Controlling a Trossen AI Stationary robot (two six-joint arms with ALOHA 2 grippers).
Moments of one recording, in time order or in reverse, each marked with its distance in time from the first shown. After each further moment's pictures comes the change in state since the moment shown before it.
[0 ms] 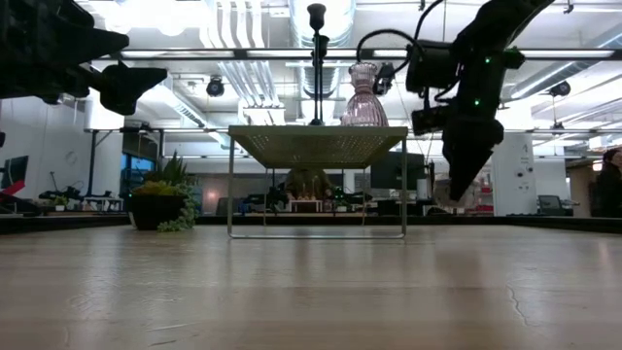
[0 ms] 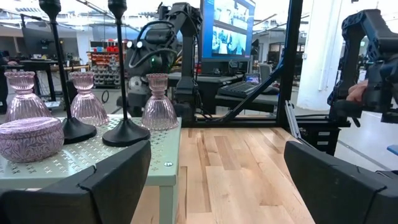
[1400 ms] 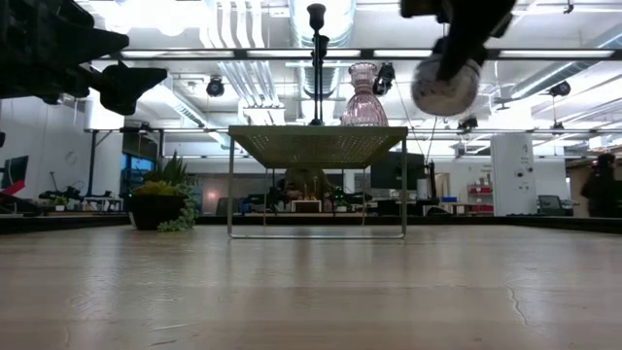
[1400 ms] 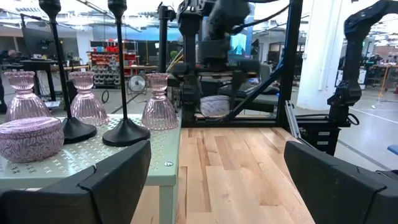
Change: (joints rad) left arm 0.000 0.000 0.000 0.000 0.000 0.000; right arm 0.546 0.009 0.354 -0.175 0.060 0.436
